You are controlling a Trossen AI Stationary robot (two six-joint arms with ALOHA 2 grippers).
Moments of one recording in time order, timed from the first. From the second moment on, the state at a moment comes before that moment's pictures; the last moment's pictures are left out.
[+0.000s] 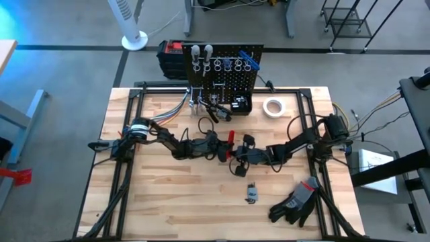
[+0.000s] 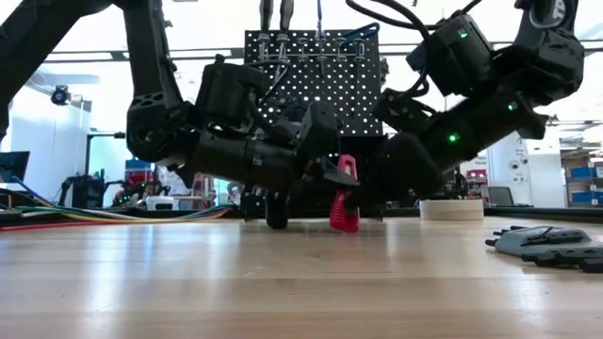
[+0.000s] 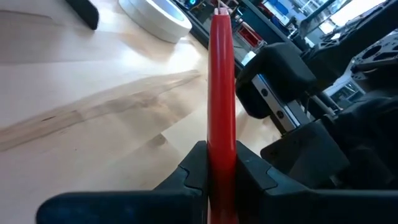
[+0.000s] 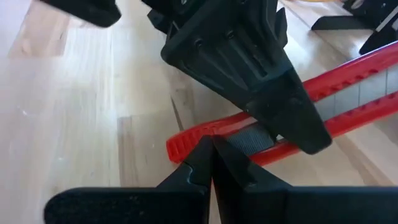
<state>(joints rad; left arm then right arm) -0.01 2.22 0.82 1.17 -0.31 -0.78 0.19 1.87 0.58 0.65 0.40 0.15</state>
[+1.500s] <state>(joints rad) -0.03 2.20 0.82 1.28 -0.18 -0.50 0.14 1.23 0.36 0.47 0.38 0.33</state>
